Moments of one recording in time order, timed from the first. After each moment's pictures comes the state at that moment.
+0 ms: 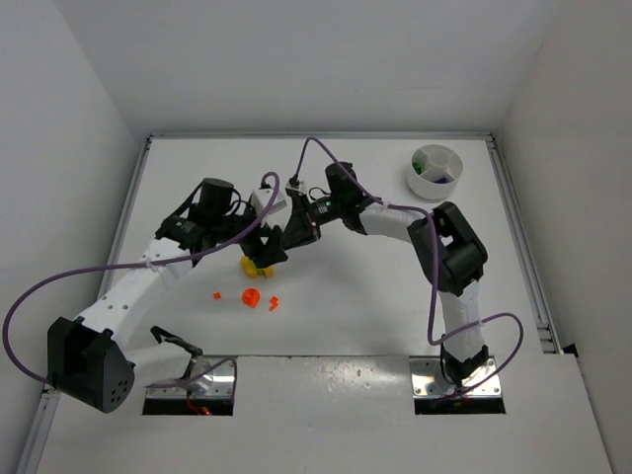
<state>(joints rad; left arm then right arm) -0.36 1.18 0.97 -0.52 0.63 0.31 0.58 2.08 1.30 0.38 -1.31 1.10</state>
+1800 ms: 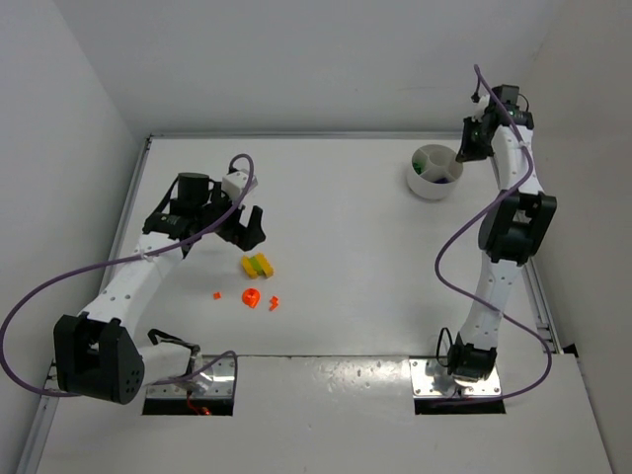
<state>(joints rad) -0.17 1.21 0.96 -0.46 0.47 0.25 -0.21 2.26 2.18 -0.87 -0.15 -0.07</state>
